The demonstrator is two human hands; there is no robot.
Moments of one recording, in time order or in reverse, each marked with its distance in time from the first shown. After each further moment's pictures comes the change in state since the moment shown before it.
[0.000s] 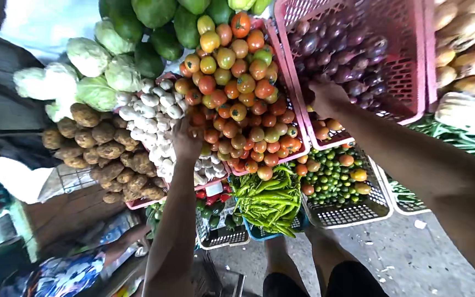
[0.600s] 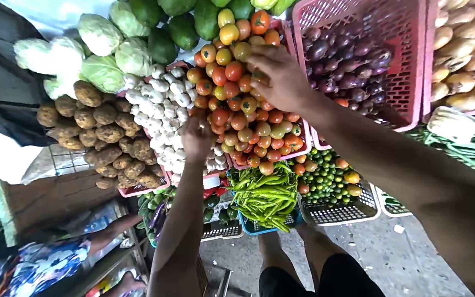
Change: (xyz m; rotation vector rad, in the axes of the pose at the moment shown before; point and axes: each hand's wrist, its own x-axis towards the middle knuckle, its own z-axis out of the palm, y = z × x) left_hand -0.032 -0.011 0.015 -0.207 0.139 0.049; right_hand -0.060 -0.198 -0.092 0.074 0.467 -0.577
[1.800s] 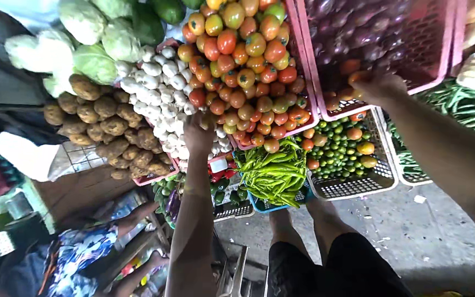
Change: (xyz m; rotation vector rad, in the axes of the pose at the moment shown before) left_hand -0.031 0.003 -0.011 0.219 -0.205 -0.236; right_hand -0.201 0.201 0.035 -0.019 -0.418 1.154
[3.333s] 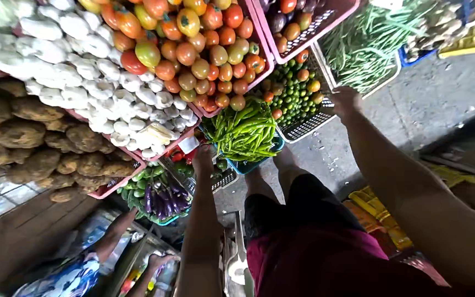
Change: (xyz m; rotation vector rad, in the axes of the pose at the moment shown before) left_hand -0.173 -0.118 0.135 -0.401 -0.561 -0.249; right_hand -0.187 0.169 0.107 0.412 0.132 0.369
